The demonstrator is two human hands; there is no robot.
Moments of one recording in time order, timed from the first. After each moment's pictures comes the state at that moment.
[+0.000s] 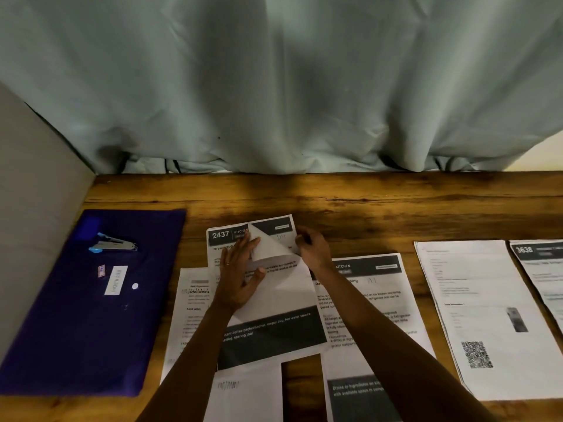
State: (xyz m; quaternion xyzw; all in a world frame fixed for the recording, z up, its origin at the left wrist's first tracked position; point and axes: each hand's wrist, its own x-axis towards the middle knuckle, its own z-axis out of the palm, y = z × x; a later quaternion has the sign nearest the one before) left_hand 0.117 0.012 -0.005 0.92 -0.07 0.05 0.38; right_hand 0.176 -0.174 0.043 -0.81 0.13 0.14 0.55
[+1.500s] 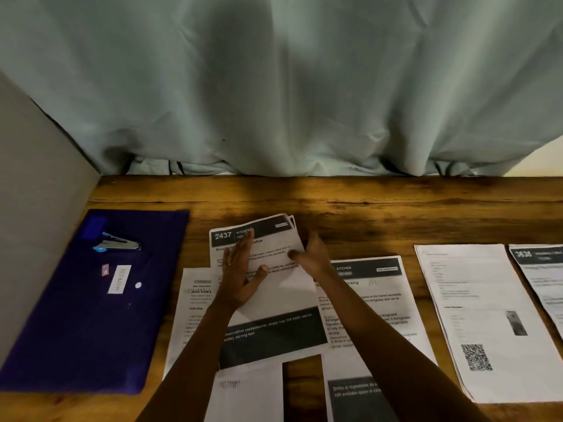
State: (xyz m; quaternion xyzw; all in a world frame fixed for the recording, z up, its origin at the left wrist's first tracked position) left_hand 0.114 0.009 0.009 0.91 -0.06 0.05 0.42; right_hand 0.174 -0.171 0.038 -0.85 0.09 0.15 0.50
